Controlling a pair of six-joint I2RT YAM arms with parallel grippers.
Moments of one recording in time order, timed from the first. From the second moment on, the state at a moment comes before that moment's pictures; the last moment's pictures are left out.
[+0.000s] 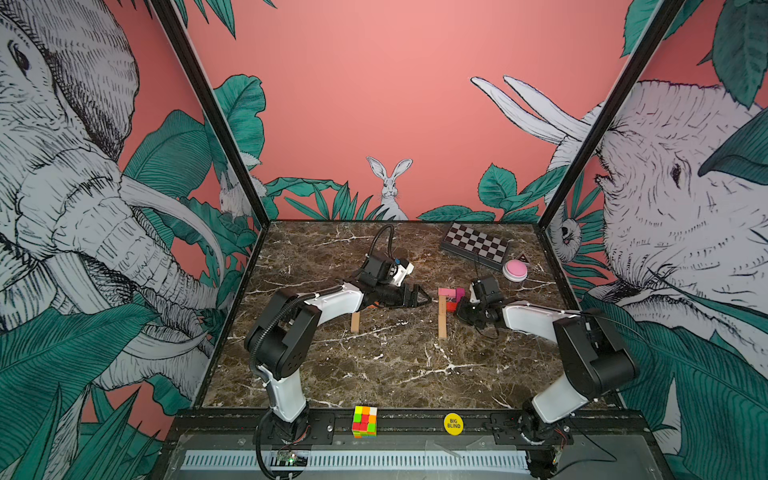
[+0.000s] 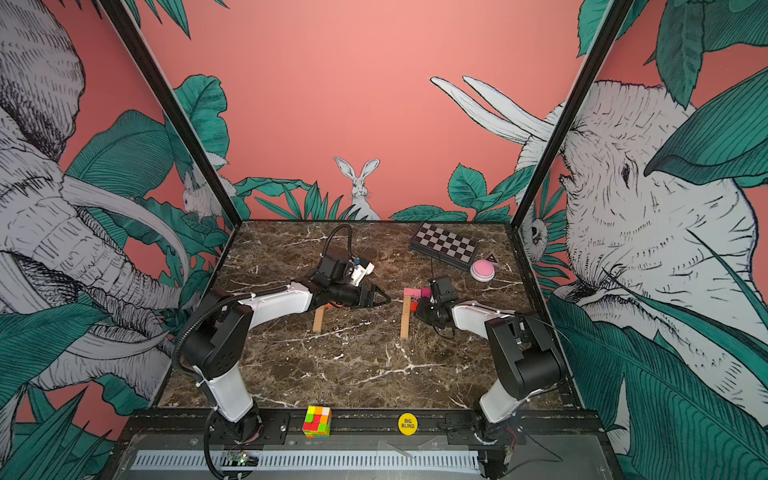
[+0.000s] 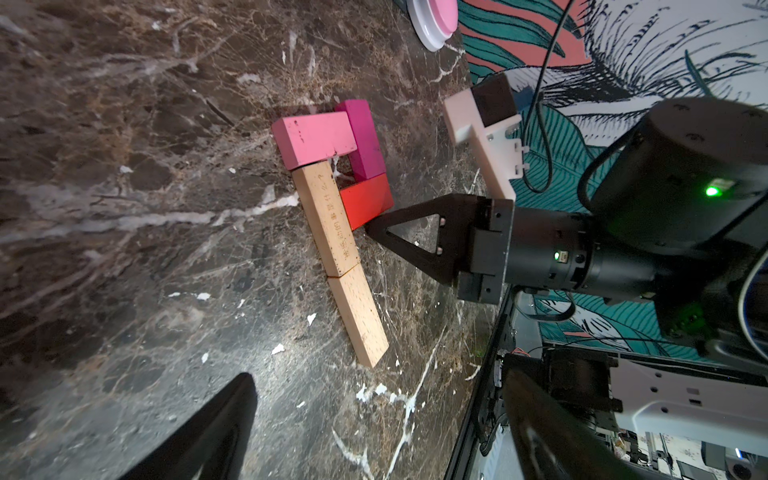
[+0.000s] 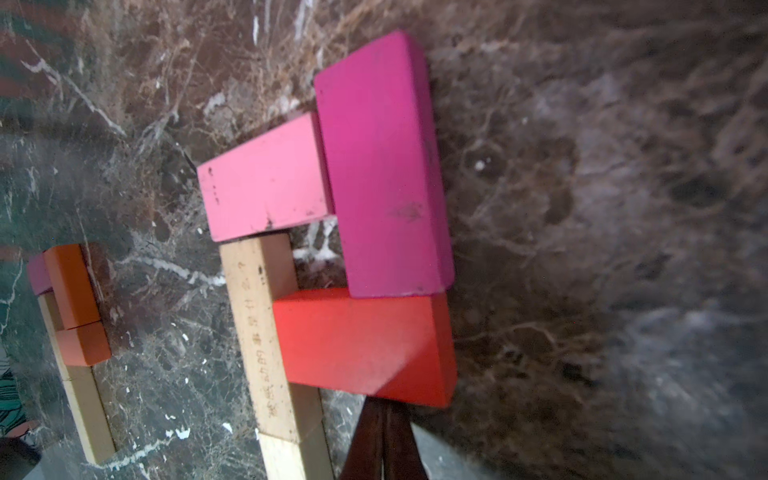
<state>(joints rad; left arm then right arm) -0.62 1.79 1.07 -0.04 0.72 -0.53 0.35 1.59 0.72 -0.15 -0.21 0.74</state>
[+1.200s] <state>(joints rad) -0.60 1.37 0.98 -0.16 0.33 -0.34 0.17 1.73 1.16 -0.50 -0.15 0.56</state>
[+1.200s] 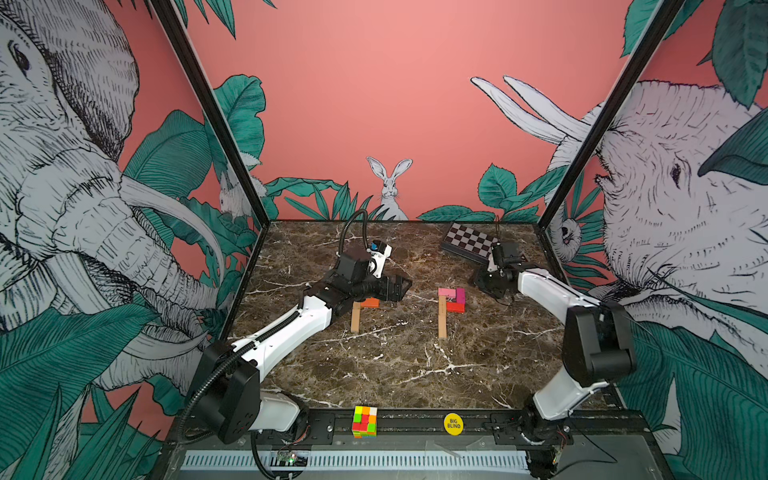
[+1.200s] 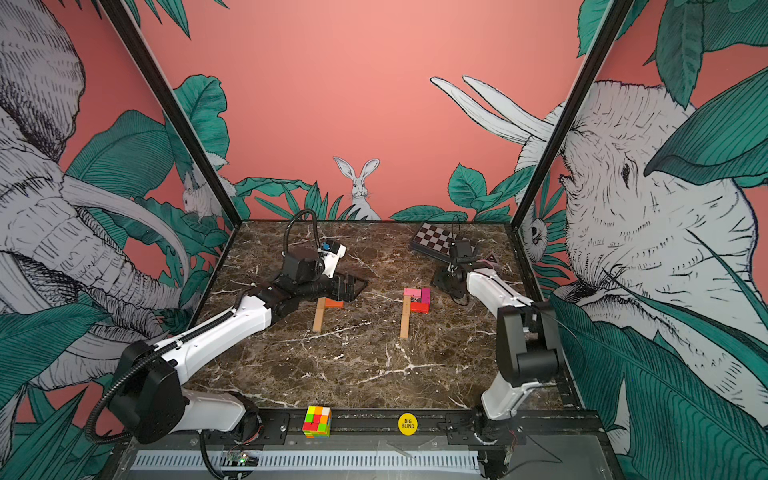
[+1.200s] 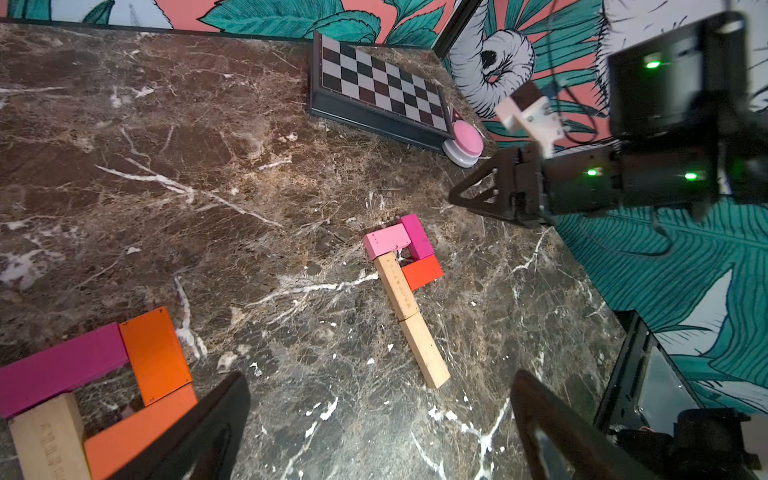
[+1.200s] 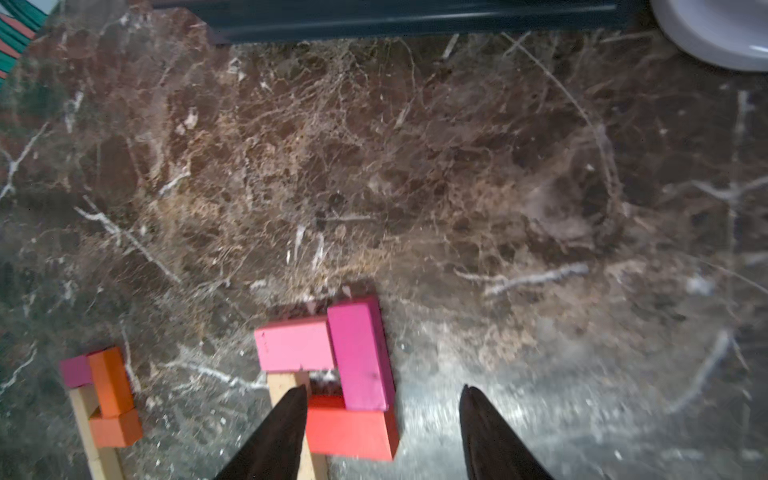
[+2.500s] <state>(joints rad) -0.60 1.43 0.95 -0.10 0.38 -0.39 0.23 1.95 1.29 -0.49 -0.06 0.51</state>
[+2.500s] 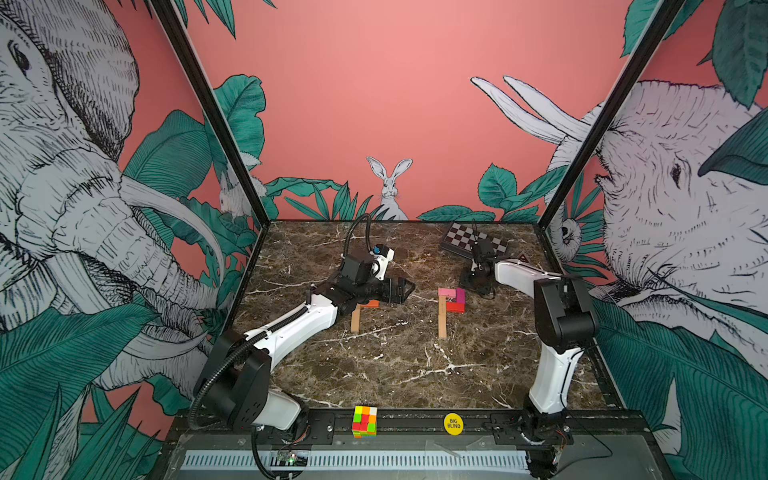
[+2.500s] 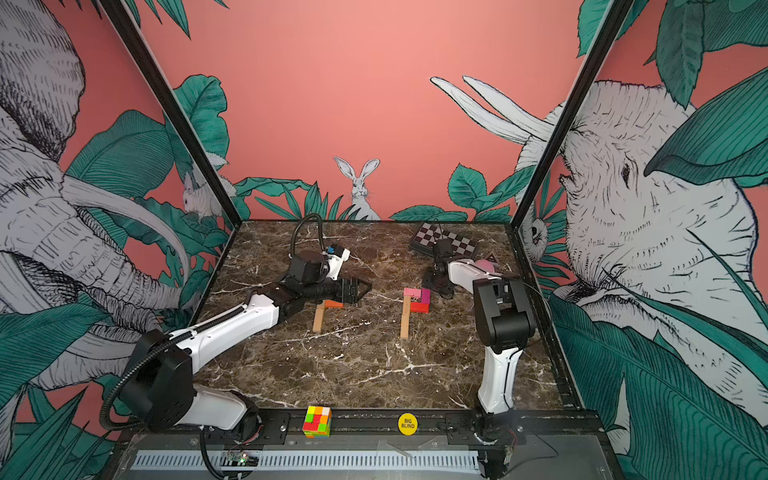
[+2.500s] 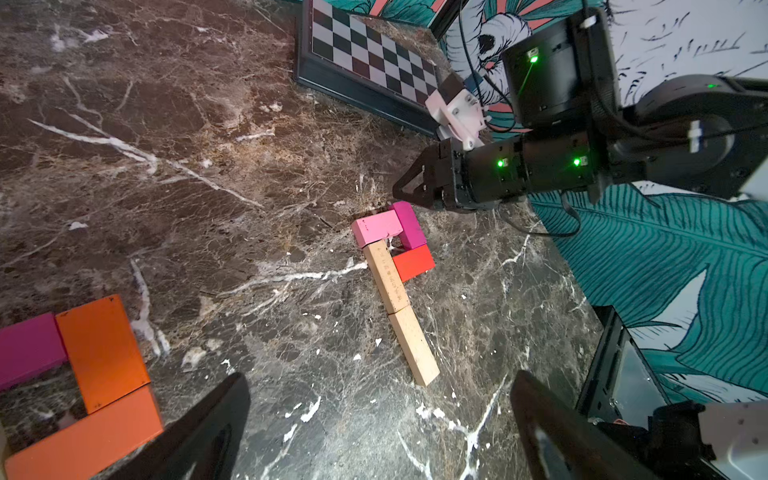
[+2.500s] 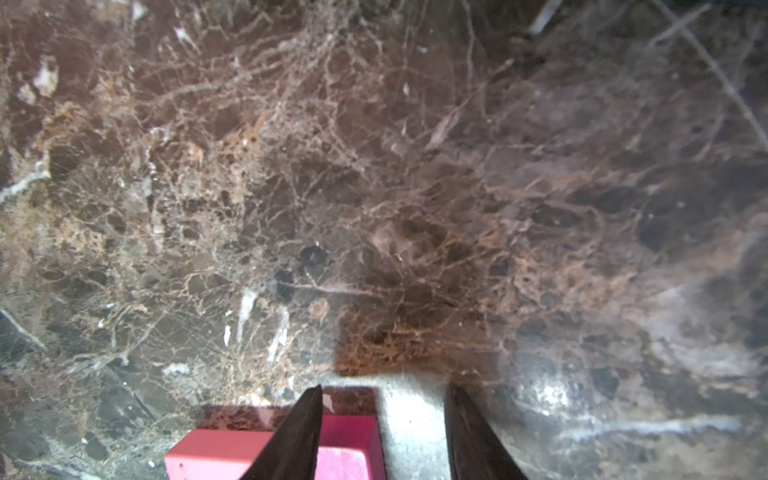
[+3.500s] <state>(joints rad) -0.59 1.46 0.93 -0.08 0.39 -0.40 0.24 1.93 1.25 -0.47 -0.05 0.51</state>
